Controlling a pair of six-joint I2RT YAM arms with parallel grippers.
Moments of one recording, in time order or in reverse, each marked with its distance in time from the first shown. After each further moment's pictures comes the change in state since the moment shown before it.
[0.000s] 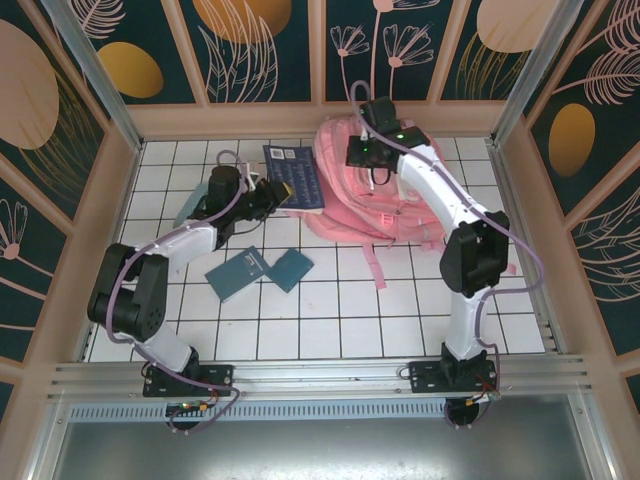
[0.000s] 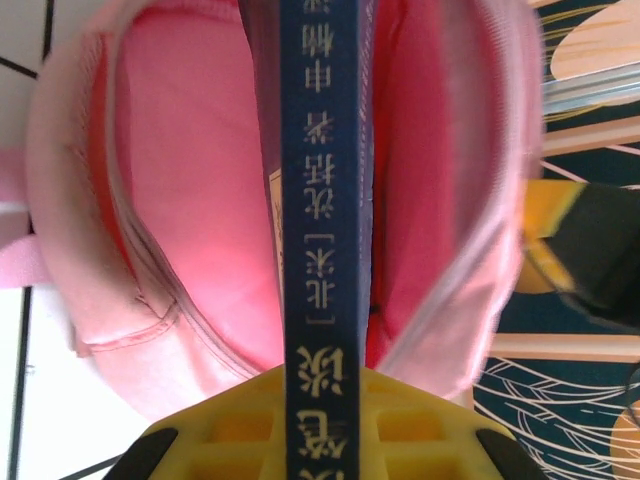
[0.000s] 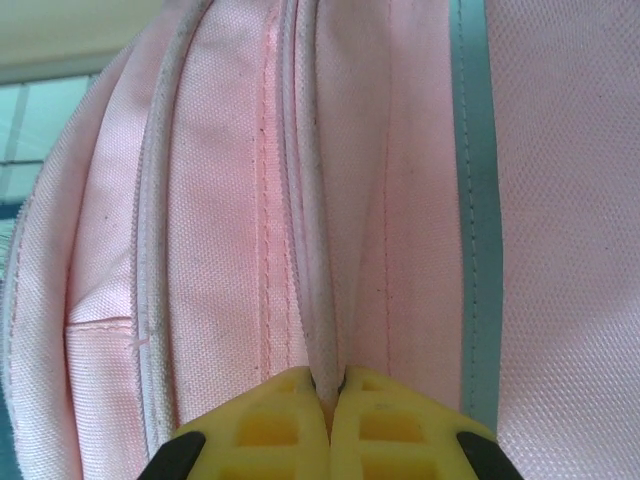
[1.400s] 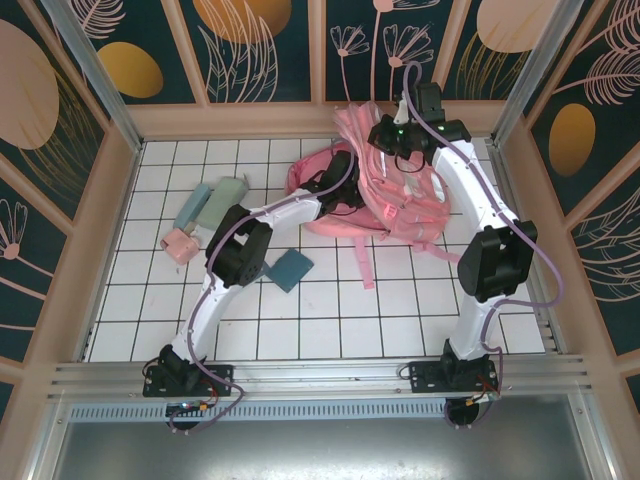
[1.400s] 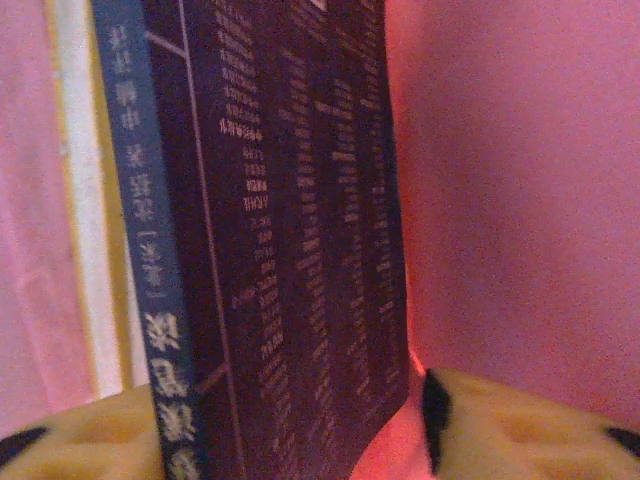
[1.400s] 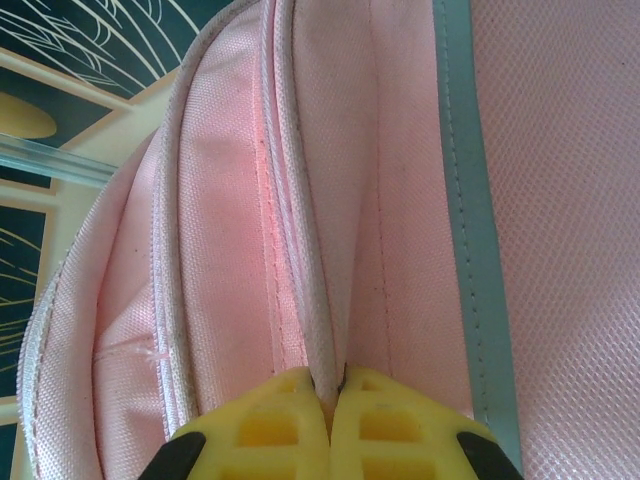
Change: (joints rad) left arm -0.370 0.776 0.998 -0.343 -0.207 0.043; right arm -0.151 -0.080 -0.030 0.056 -0.314 0.176
